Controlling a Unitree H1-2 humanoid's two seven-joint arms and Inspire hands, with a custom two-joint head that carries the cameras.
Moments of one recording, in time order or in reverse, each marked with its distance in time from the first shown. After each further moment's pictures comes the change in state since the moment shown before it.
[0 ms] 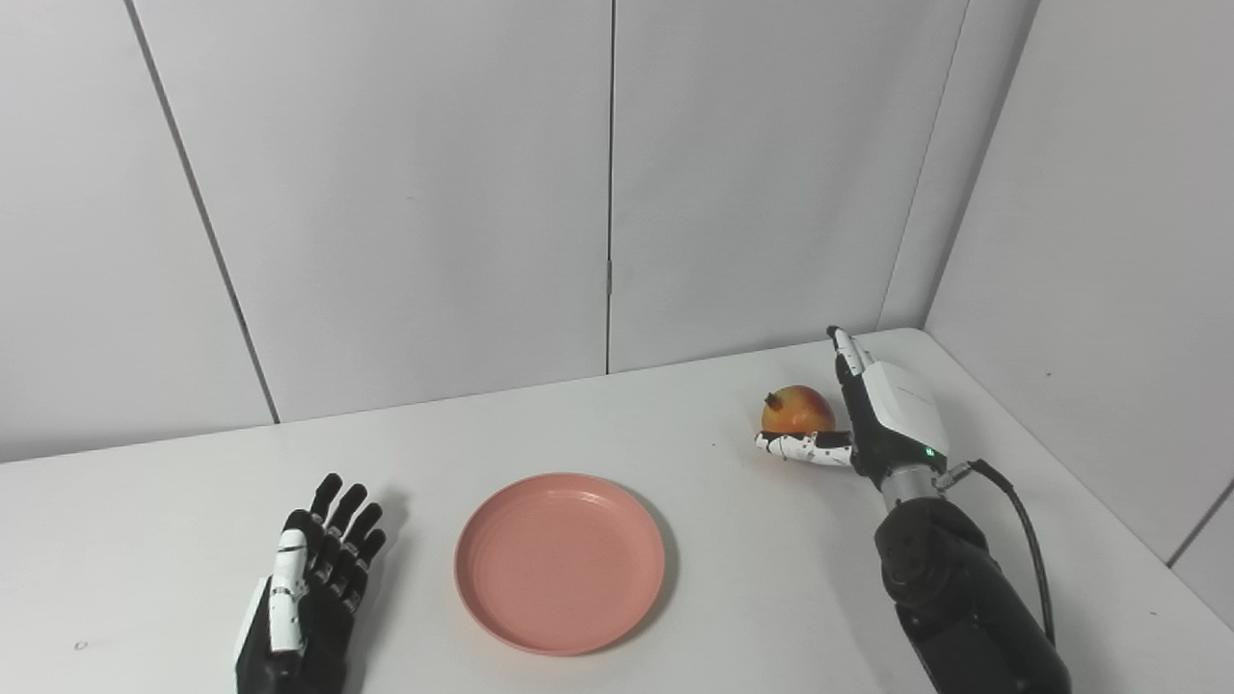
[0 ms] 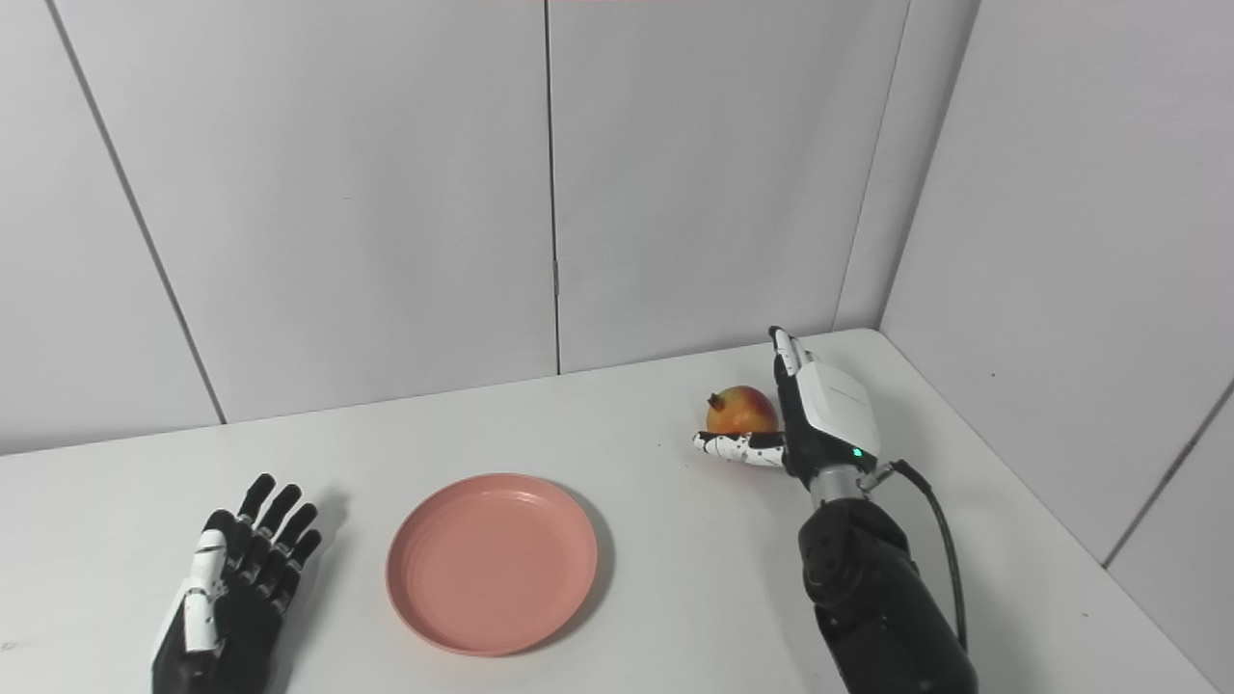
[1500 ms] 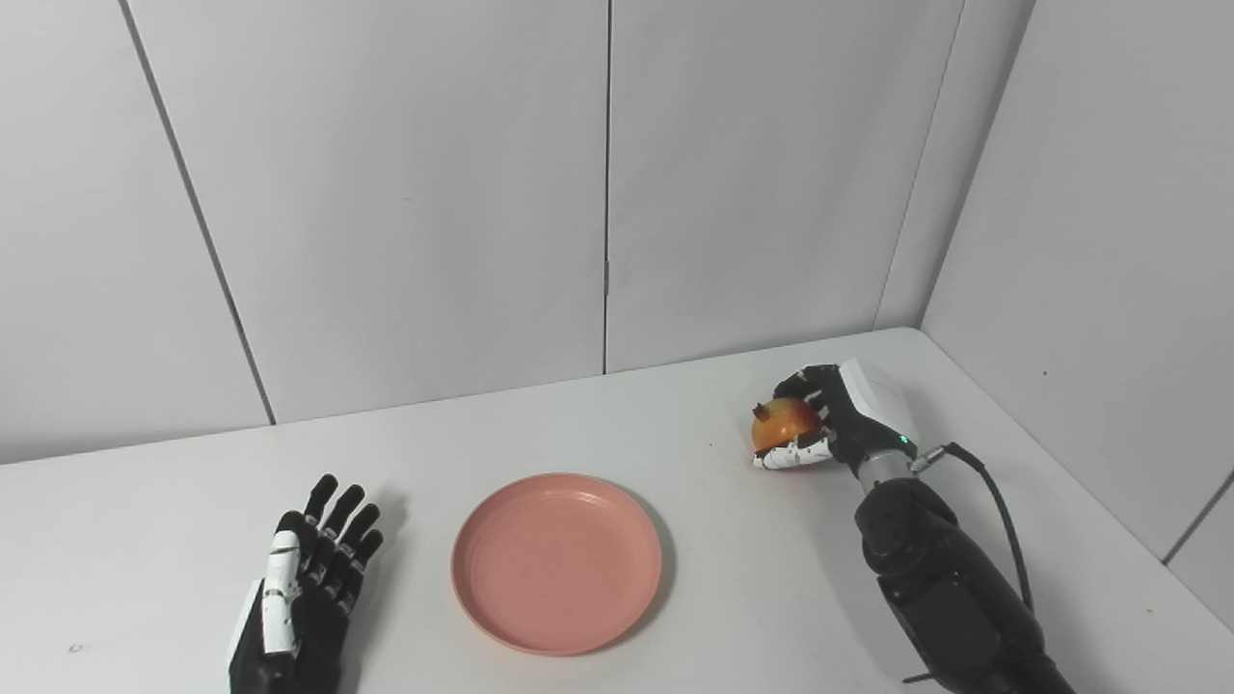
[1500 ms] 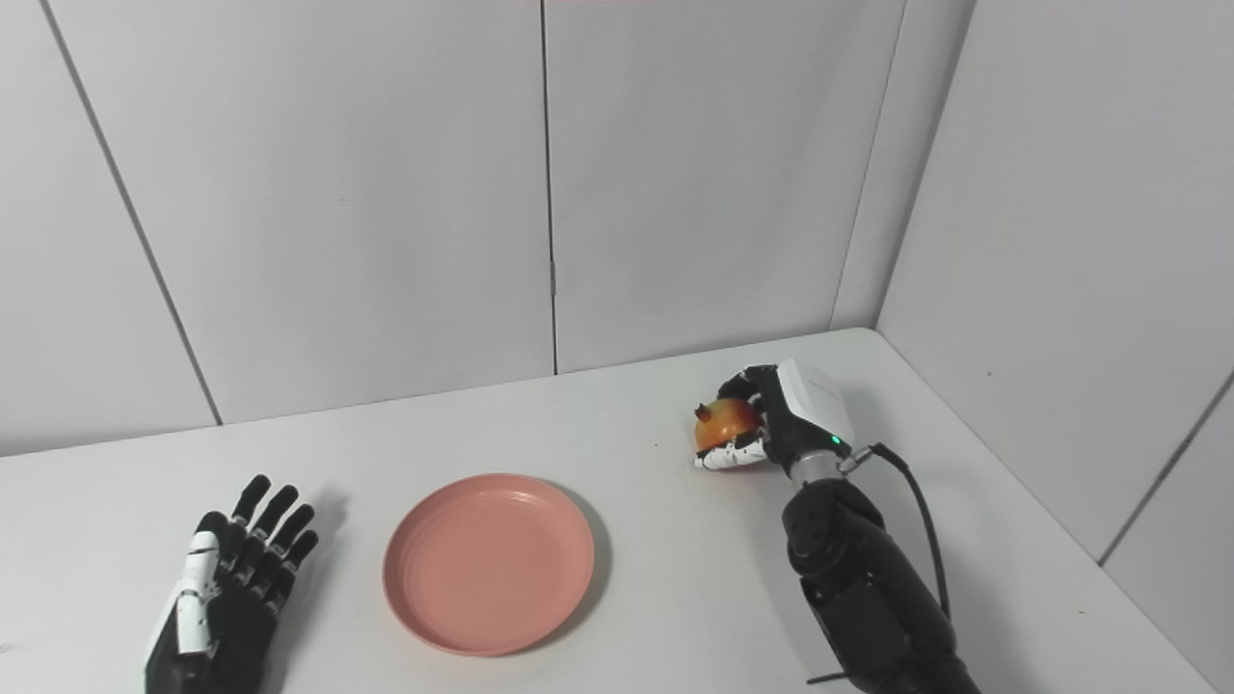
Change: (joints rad) left arm 0.000 0.002 -0.001 -0.005 -0.007 0.006 0.002; right arm -0.081 -0.030 0.057 0.171 0.166 -0.072 -0.061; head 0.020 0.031
